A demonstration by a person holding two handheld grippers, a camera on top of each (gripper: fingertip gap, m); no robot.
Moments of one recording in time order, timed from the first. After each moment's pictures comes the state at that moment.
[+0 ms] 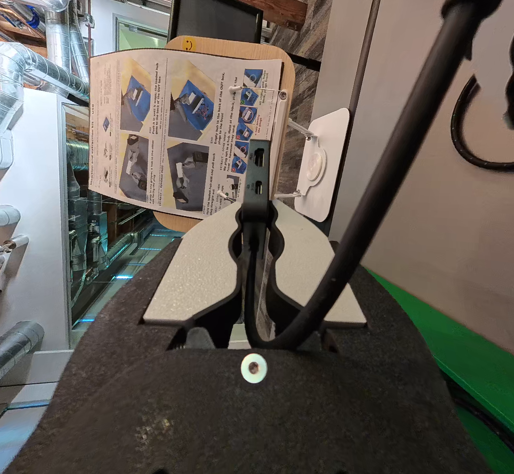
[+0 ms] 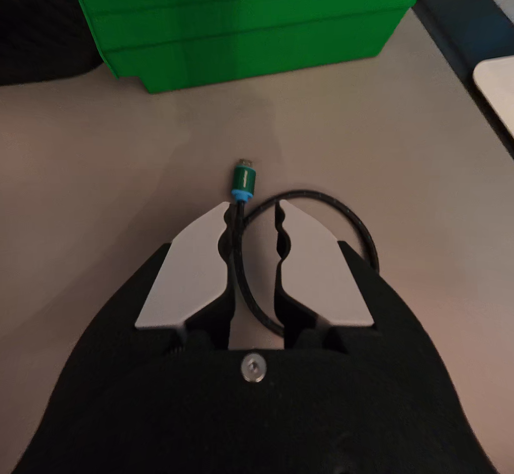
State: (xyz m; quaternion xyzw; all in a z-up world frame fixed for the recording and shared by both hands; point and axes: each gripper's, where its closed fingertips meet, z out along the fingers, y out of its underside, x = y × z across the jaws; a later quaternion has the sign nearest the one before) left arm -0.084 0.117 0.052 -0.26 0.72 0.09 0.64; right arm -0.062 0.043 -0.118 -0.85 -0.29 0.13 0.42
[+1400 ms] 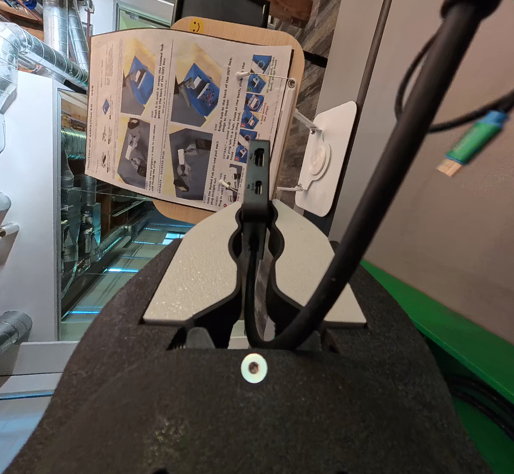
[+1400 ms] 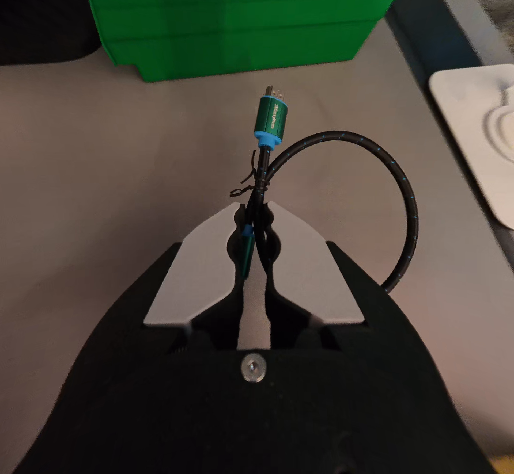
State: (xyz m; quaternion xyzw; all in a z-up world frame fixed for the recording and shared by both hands) left arm -0.092 0.132 0.056 -0.28 0.71 0.08 0.64; right arm -0.040 0.028 -0.091 -0.85 -0.30 0.09 0.41
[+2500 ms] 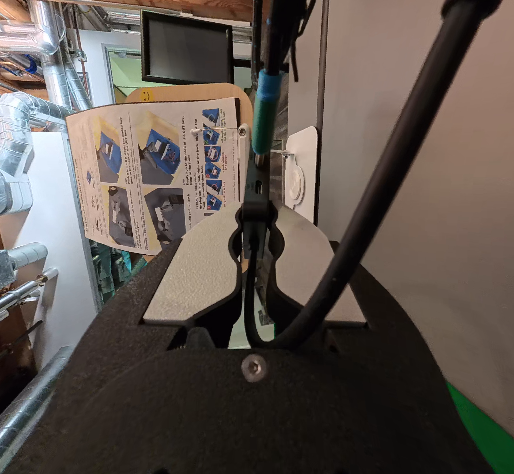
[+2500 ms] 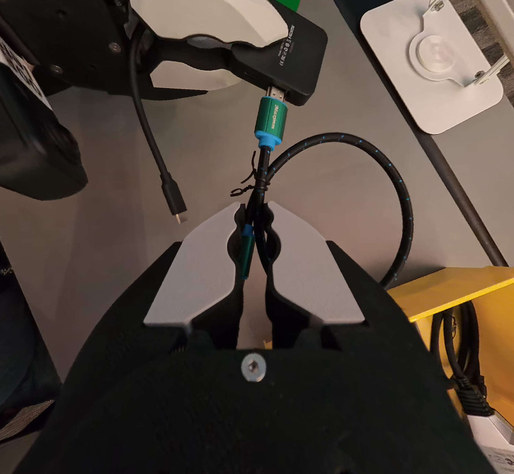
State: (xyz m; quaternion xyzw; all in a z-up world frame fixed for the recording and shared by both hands) left arm -0.035 0.078 -0.003 -0.20 0.74 0.14 0.62; right arm -0.016 -0.029 -0.012 -0.92 -0.19 0.03 0.35
